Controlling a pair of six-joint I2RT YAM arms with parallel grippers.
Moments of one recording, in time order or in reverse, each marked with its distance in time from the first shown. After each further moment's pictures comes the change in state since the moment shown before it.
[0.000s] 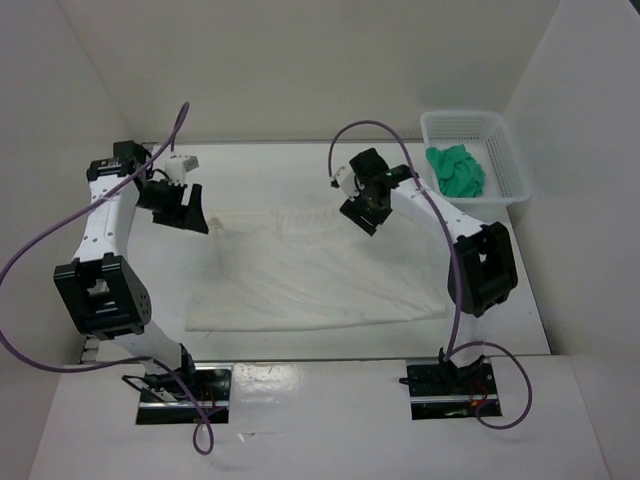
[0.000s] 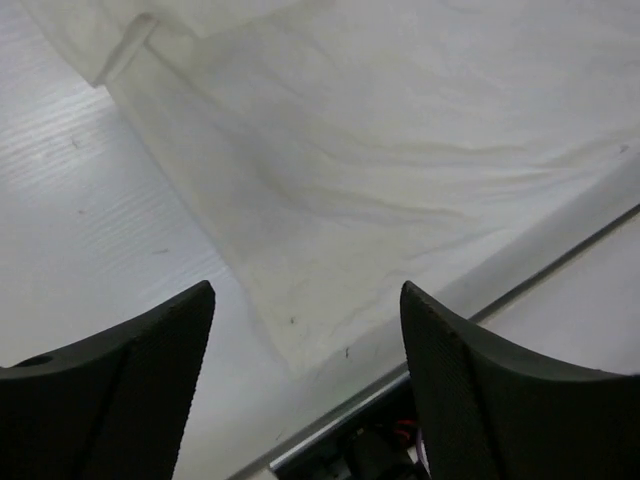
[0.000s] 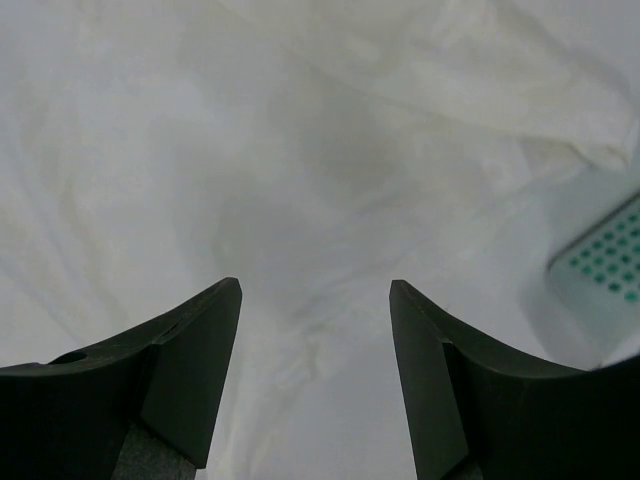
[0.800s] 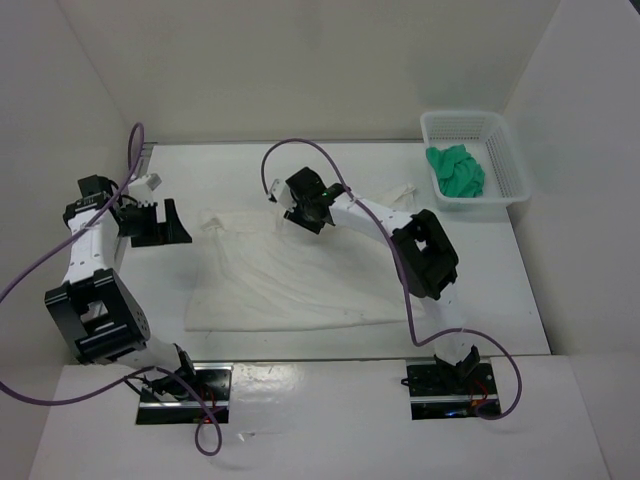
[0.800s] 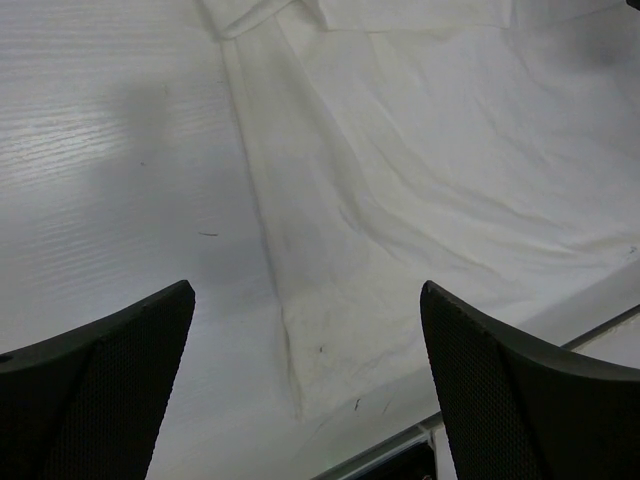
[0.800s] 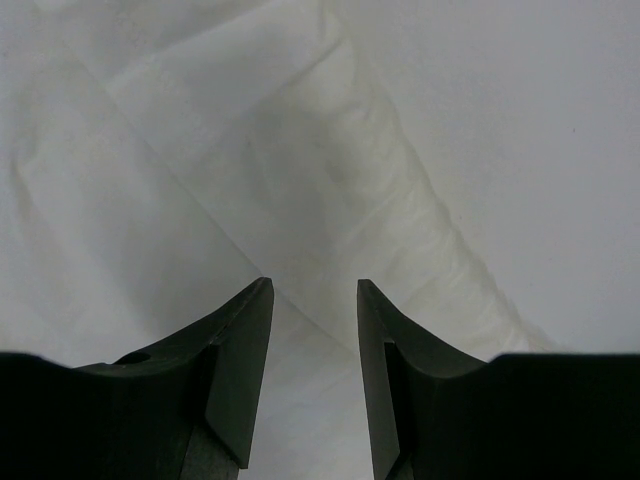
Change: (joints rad) left arm 0.244 -0.159 -0.354 0.328 0.109 -0.129; right arm 0.268 0.367 0.214 0.340 0.052 -0.044
